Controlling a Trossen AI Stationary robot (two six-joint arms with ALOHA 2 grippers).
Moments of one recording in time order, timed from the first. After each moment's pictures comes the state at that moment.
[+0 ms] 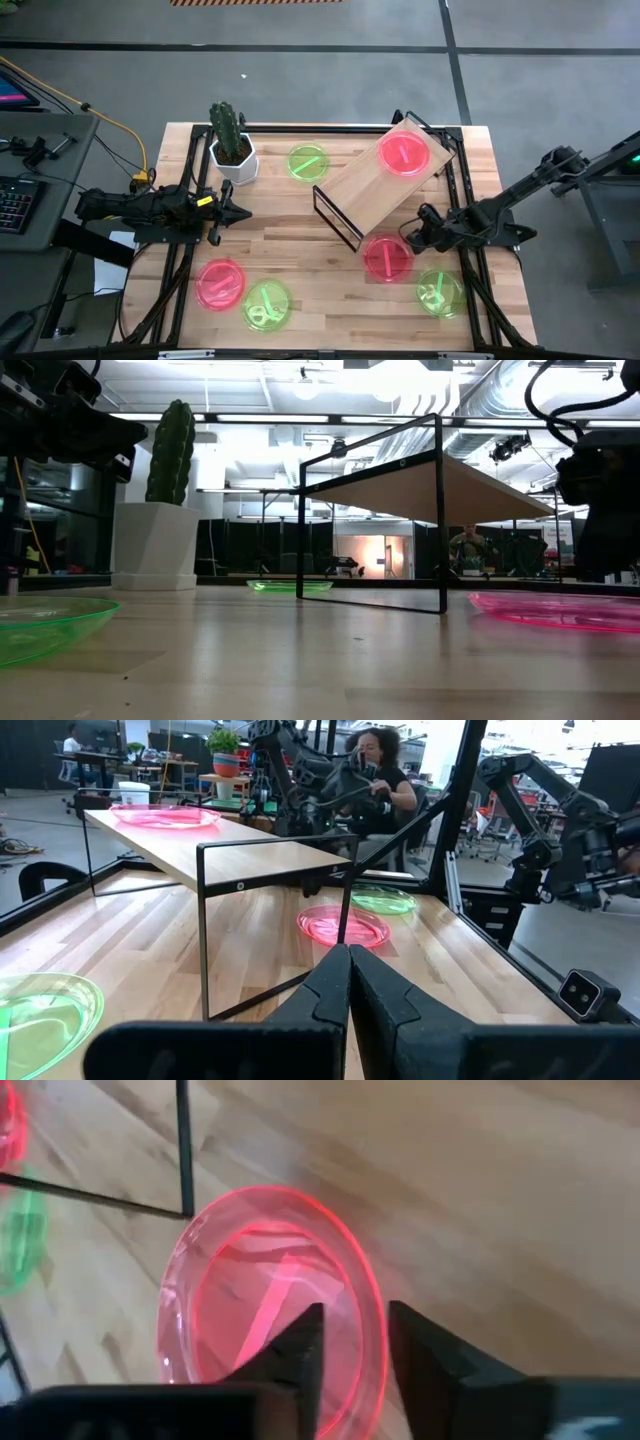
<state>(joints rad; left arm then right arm) -0.09 0.01 0.01 0.01 -0.01 -0.10 0.52 0.77 0.24 -0.41 0.36 1.48</state>
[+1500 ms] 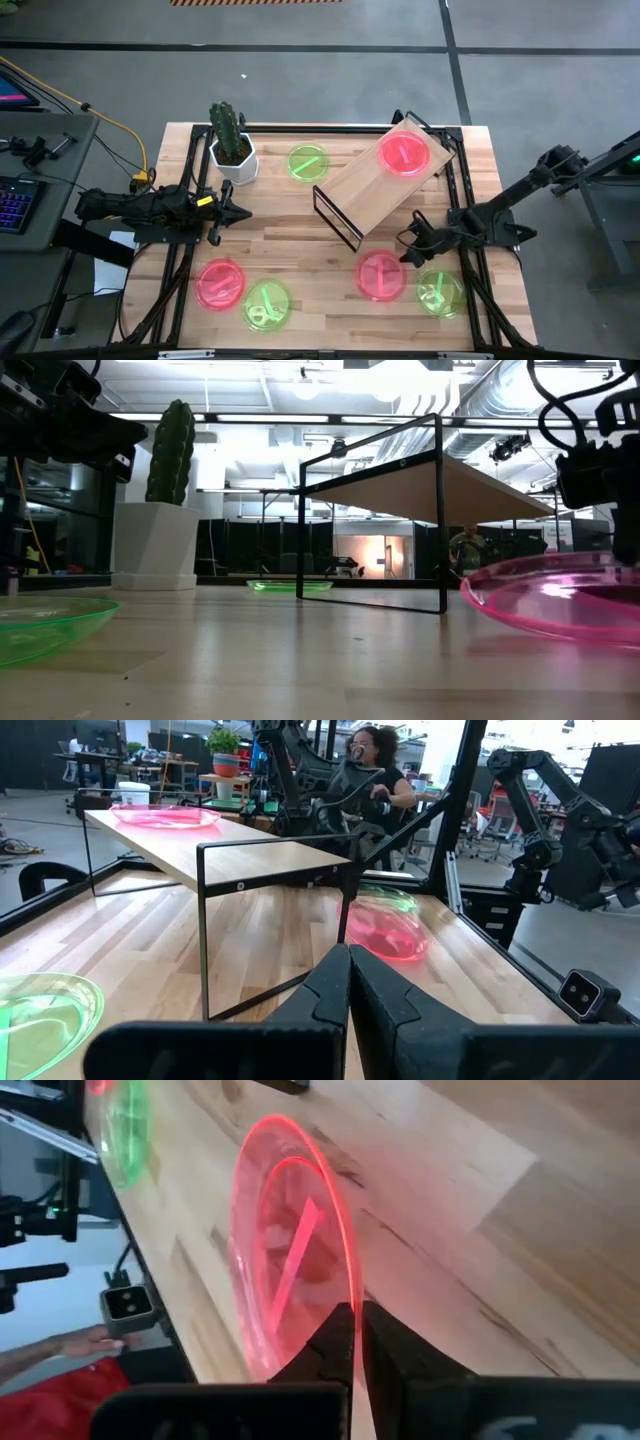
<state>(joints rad) -0.09 0.01 0.01 0.01 -0.01 -0.10 0.53 0.88 0.22 -0.06 0.11 1.46</state>
